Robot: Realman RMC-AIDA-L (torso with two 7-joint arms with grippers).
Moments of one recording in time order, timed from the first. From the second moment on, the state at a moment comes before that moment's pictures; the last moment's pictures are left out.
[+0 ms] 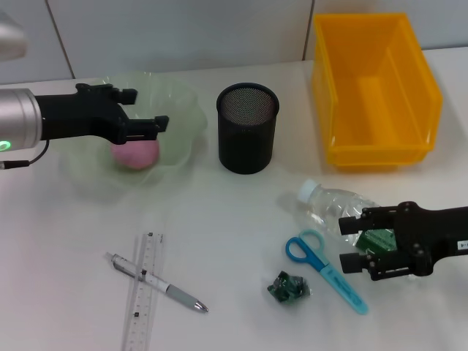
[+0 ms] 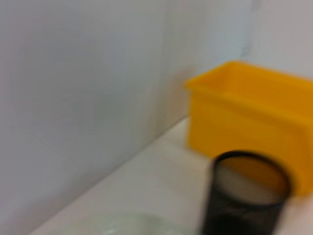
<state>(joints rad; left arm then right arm) -0.57 -2.06 1.07 0.99 1.99 1.20 -1.78 0.47 1.96 -0.67 -0.59 -2.09 -1.82 1.43</state>
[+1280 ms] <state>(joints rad) -0.54 -2.07 0.98 0.77 1.85 1.74 -1.73 0.49 1.97 -0.68 -0.86 -2.10 -1.93 1.54</state>
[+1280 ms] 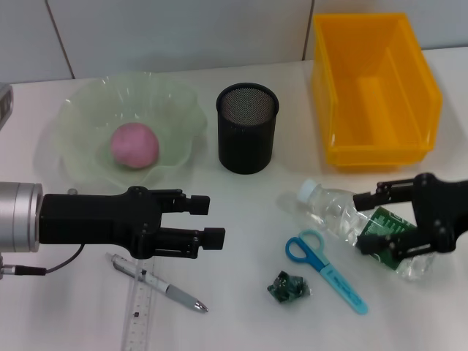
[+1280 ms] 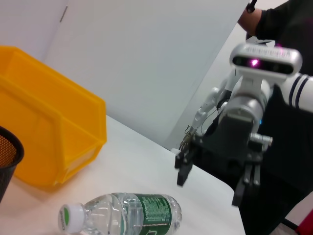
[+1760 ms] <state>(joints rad) -0.54 -2.07 0.97 0.77 1.83 1.74 -1.73 0.76 1.93 -0.90 -0.97 -2.29 -2.01 1.84</state>
